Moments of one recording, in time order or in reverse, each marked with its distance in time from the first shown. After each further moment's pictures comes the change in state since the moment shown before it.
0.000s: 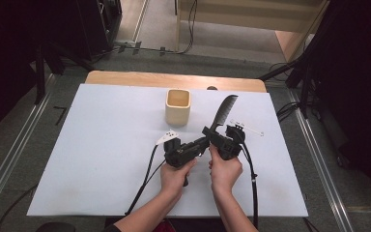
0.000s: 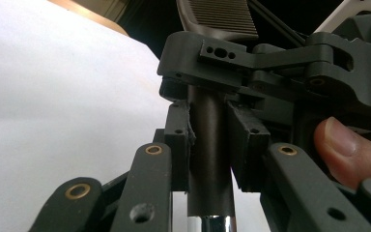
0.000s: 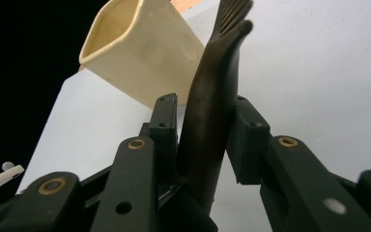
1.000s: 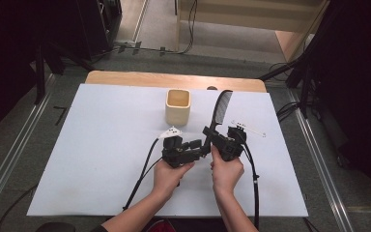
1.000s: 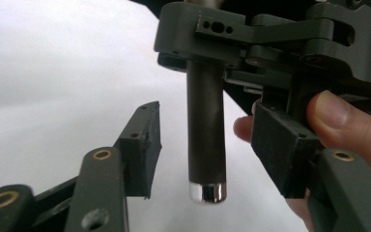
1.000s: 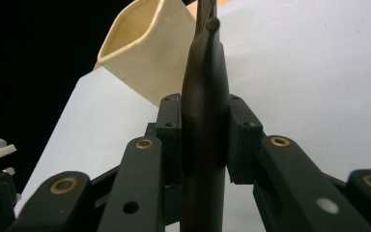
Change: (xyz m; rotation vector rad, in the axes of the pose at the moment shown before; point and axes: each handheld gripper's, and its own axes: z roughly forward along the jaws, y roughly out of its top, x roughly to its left) left arm -0.011 0.022 -0.012 0.210 0.045 0.095; right arm -0.003 0.000 -0.005 -0.022 0.055 -0.054
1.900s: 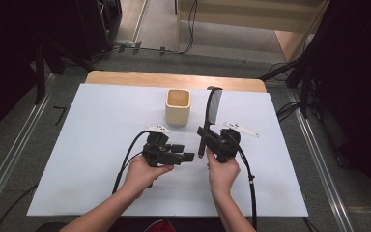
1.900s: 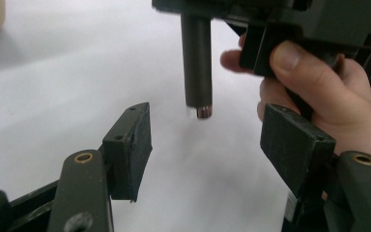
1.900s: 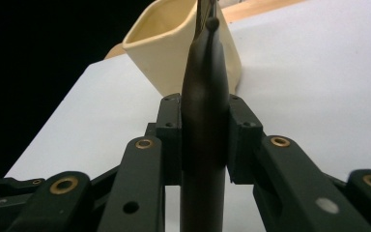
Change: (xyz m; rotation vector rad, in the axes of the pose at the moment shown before) left arm 0.003 0.023 -0.055 0.286 0.021 0.082; right arm 0.011 -0.009 0.007 -0.032 0.046 -0.170
